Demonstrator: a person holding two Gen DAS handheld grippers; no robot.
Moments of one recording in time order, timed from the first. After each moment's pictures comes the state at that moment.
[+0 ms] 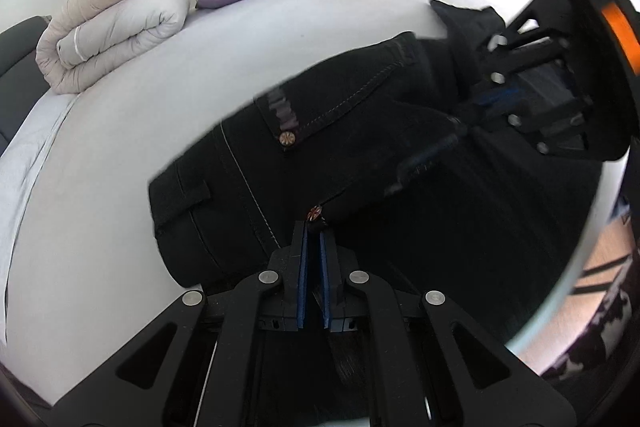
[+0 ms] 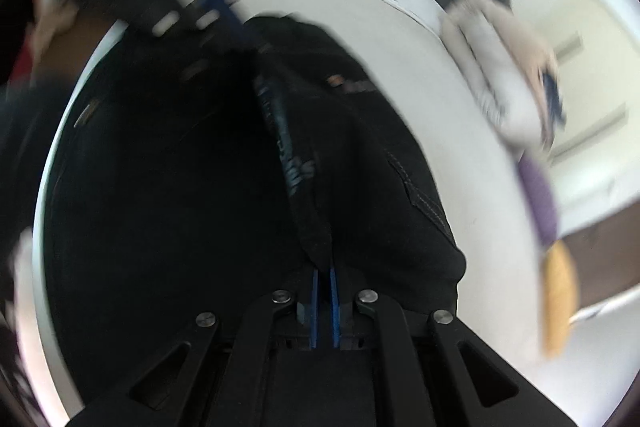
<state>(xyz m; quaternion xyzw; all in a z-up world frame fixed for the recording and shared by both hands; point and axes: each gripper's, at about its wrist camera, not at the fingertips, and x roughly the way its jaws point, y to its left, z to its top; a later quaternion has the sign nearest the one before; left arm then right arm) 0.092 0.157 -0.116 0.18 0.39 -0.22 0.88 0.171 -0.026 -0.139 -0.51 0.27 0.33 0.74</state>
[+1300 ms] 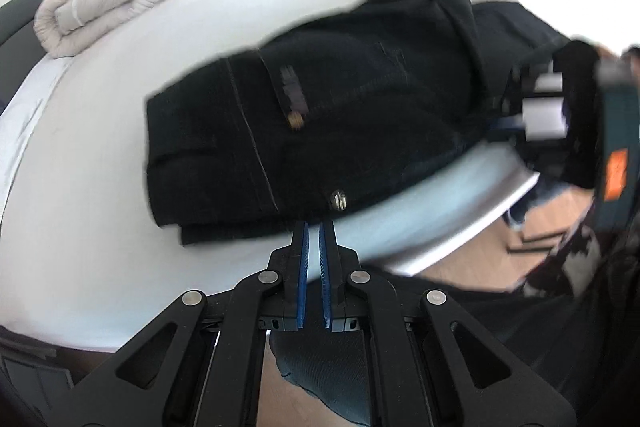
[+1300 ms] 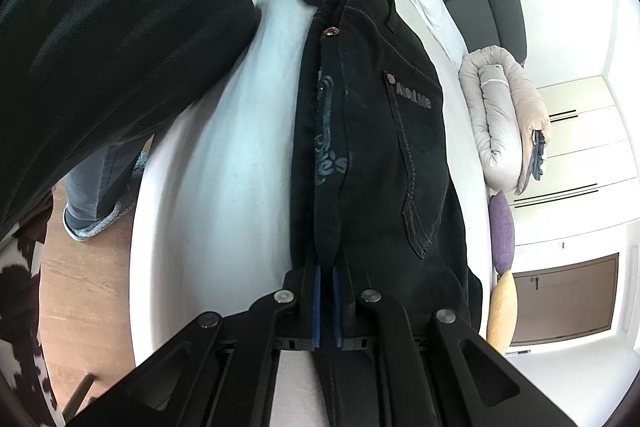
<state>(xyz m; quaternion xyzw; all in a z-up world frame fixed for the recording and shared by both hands) 0.002 0.177 -0.105 0.16 0.44 -0.22 0.86 0.039 -0.014 -0.191 -0.61 0.22 0.29 0.71</state>
